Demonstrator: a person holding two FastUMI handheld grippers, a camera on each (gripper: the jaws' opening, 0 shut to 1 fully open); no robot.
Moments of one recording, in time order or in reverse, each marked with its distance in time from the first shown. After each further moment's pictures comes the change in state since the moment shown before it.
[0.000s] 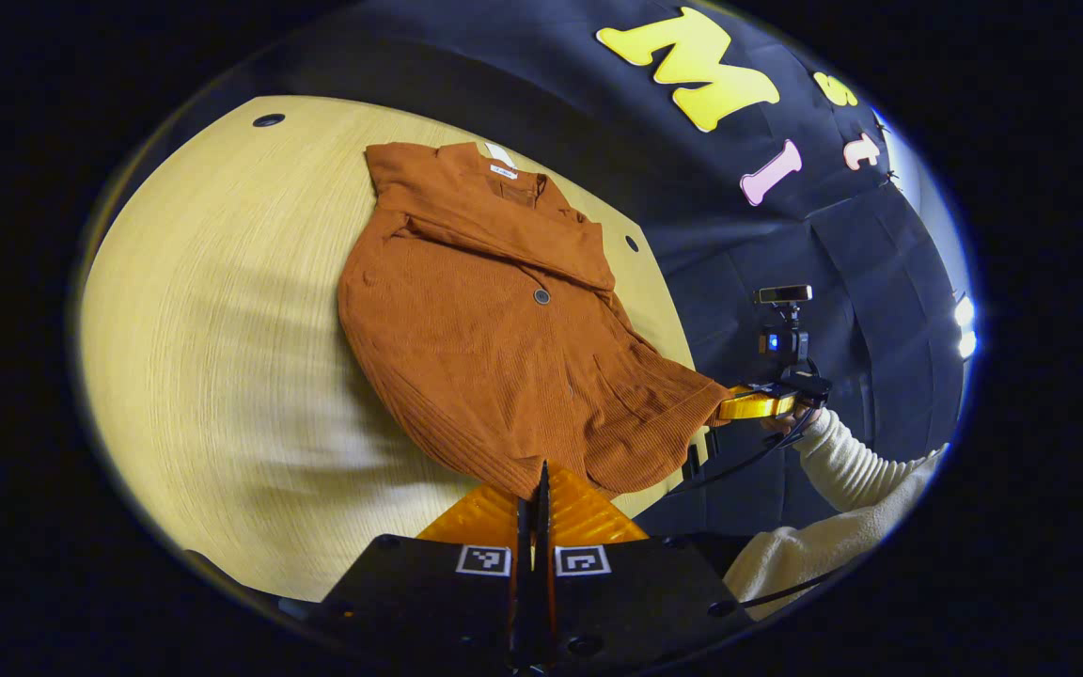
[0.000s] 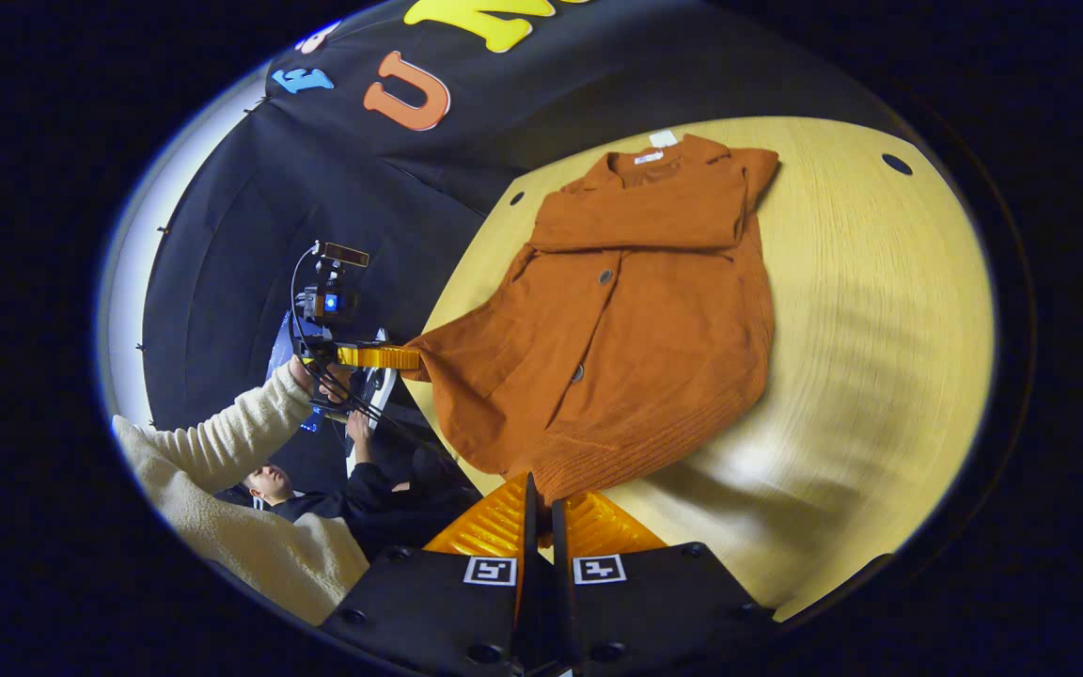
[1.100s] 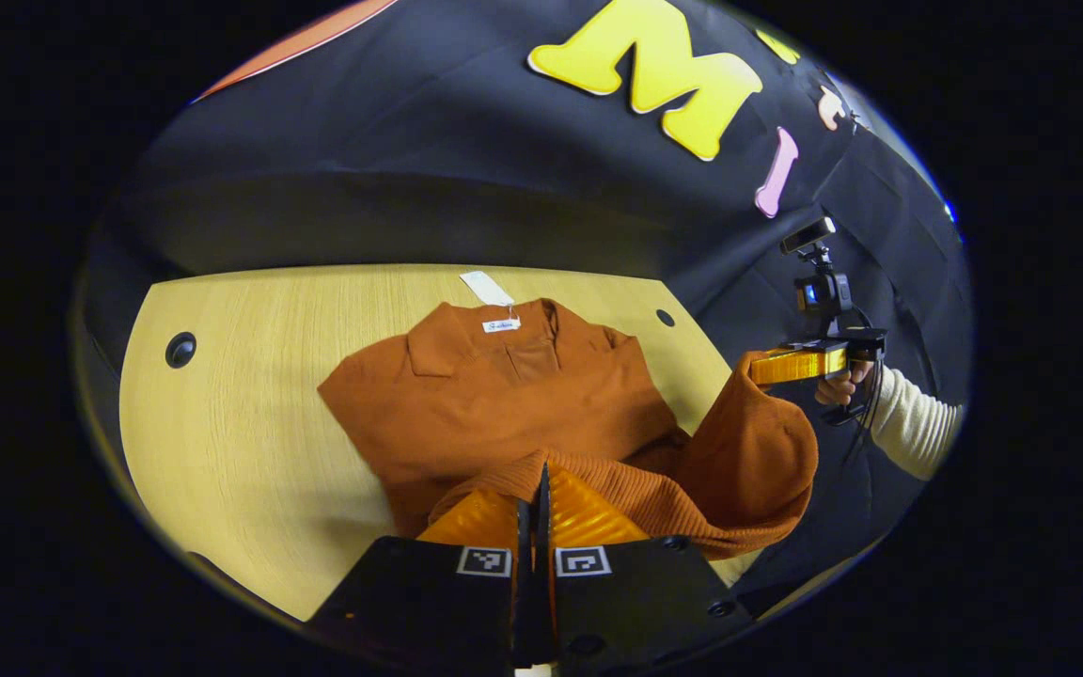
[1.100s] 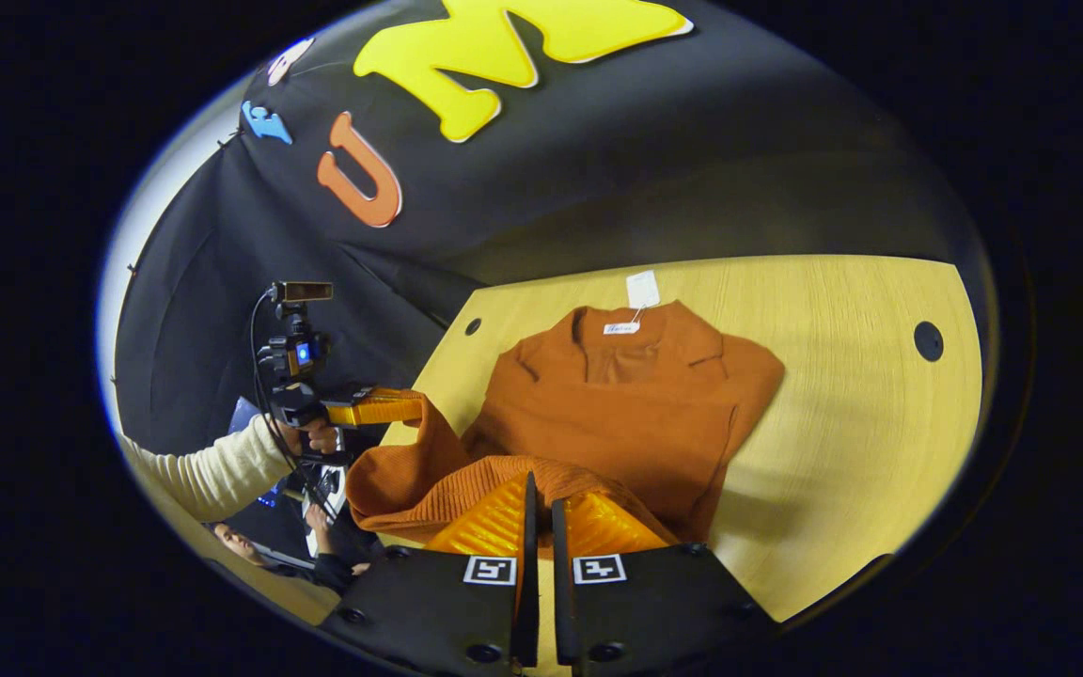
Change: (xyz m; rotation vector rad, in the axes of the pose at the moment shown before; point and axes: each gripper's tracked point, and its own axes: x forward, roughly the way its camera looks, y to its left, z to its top) left arm 0.034 0.058 0.156 0.298 -0.149 0.127; right arm 0.040 -0.058 0.256 0.000 -0.245 -0.143
